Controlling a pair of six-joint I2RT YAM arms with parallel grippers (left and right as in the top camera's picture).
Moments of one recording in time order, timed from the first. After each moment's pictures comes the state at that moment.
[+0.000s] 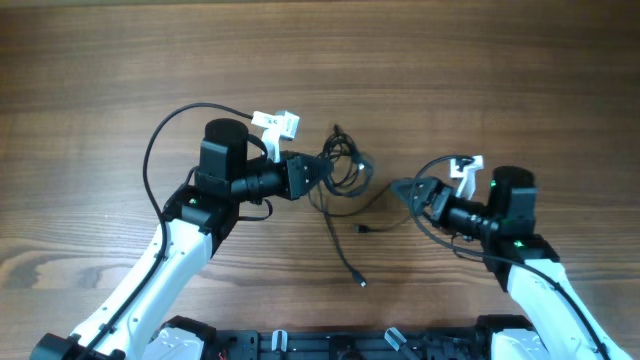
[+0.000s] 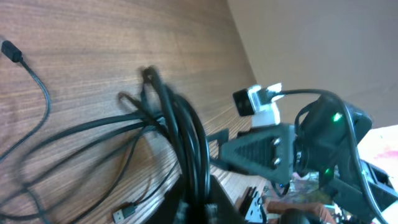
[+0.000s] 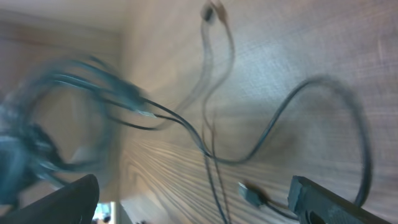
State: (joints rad) left arm -0.34 1.27 0.72 -0.04 0.79 -0.56; right arm 0.00 1.12 0.35 0.04 -0.85 0.72
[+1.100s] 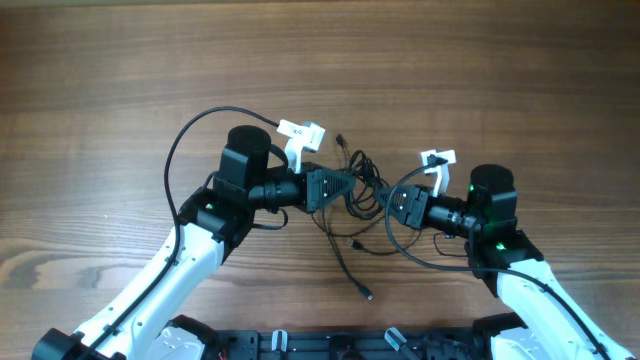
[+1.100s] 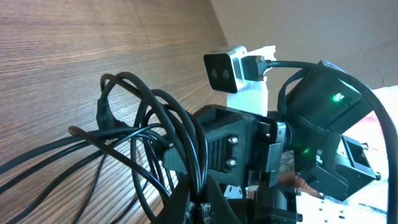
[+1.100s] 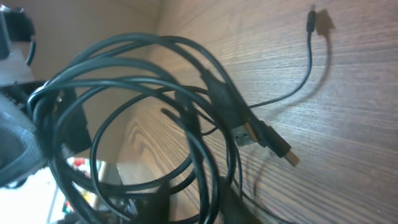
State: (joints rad) left arm -0.45 1.27 0.72 0.00 0.83 -0.60; right arm 0.19 1.12 0.35 0.22 -0.84 0.66
